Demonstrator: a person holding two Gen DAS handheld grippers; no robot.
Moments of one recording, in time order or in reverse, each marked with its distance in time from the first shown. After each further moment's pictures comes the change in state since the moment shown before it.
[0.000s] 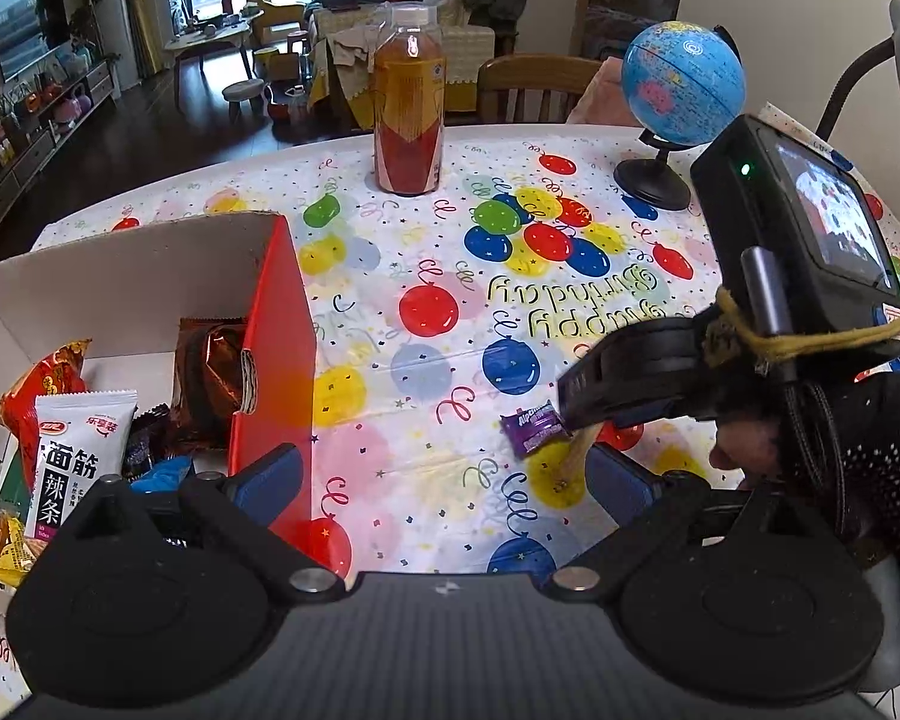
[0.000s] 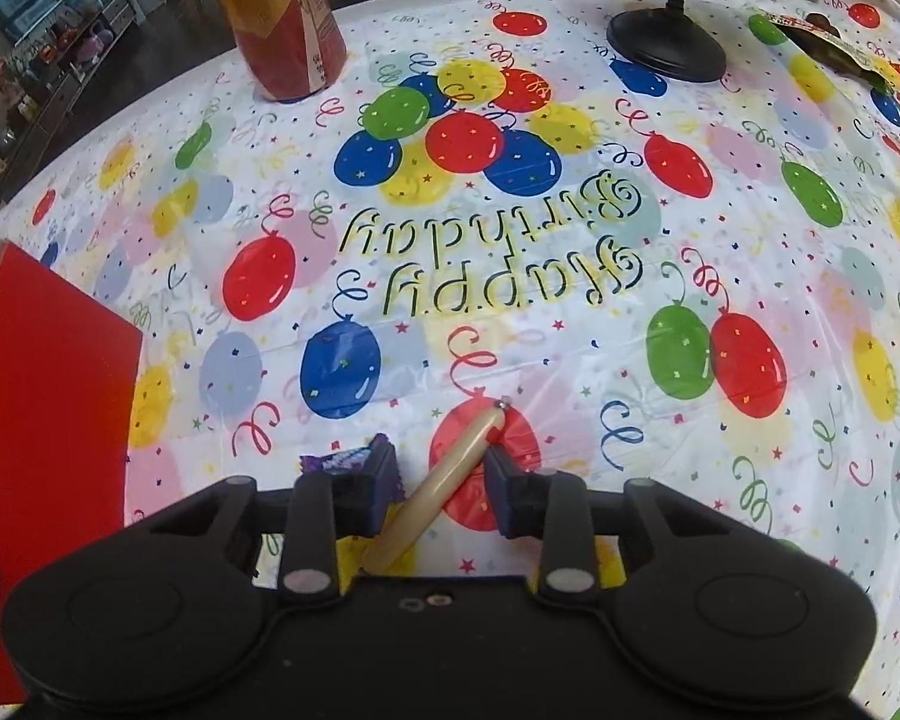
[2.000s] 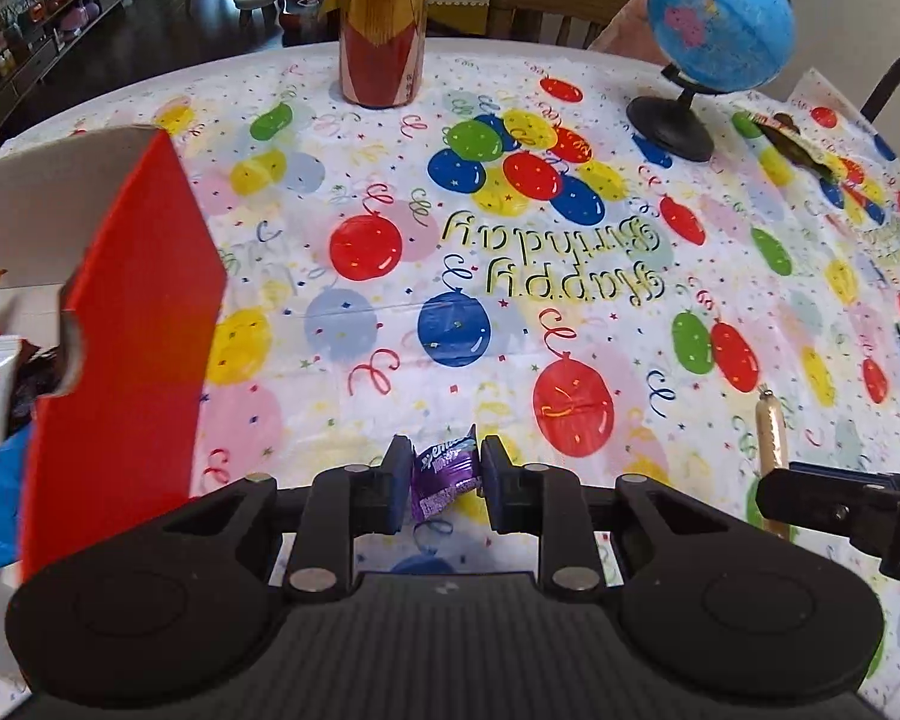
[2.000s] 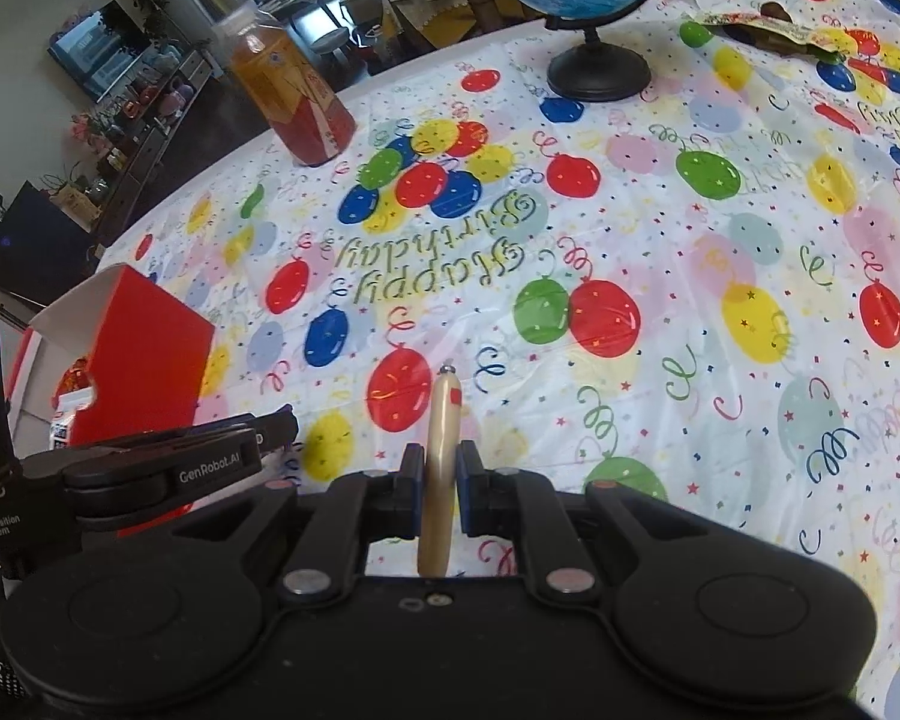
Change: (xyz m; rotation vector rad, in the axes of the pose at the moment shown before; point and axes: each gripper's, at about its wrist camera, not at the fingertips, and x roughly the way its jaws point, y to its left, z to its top) left arm 0.056 -0.034 0.016 -0.108 0.169 -0.012; right arm -0.094 -0.097 -0.047 0.023 -0.111 0.250
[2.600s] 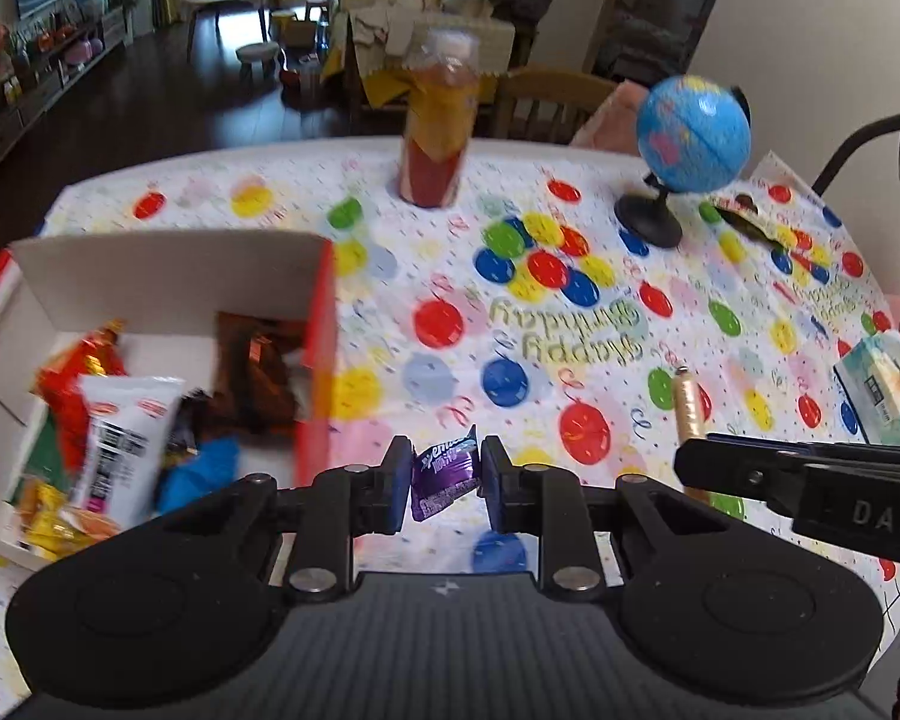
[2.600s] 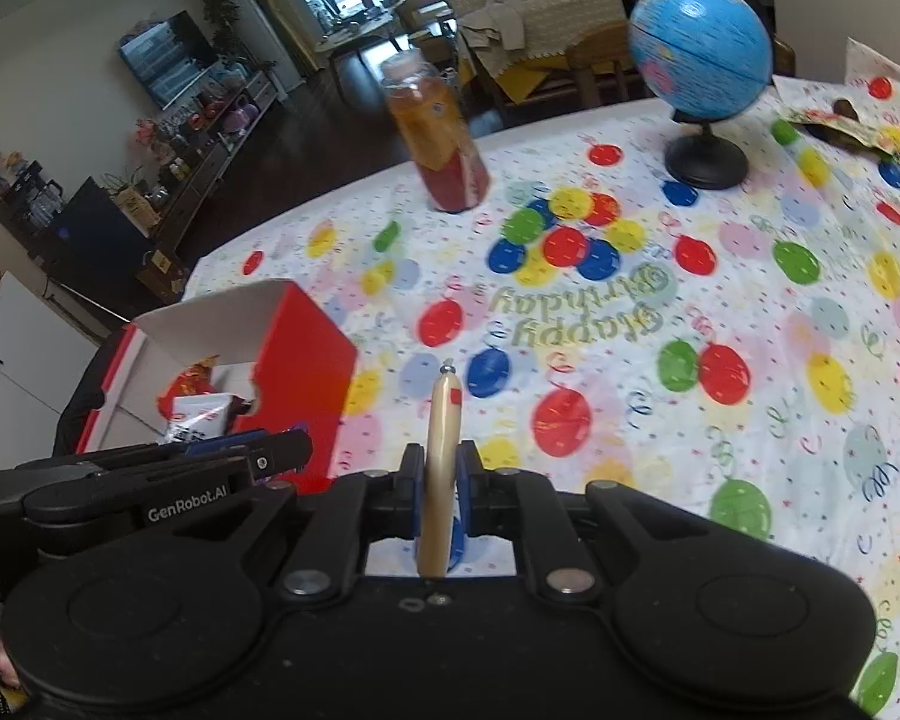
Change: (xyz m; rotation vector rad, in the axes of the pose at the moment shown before) left arm -0.108 0.066 -0.002 -0.006 -0.127 -0.049; right arm -0.039 0.102 -0.002 -0.097 -0.088 0.071
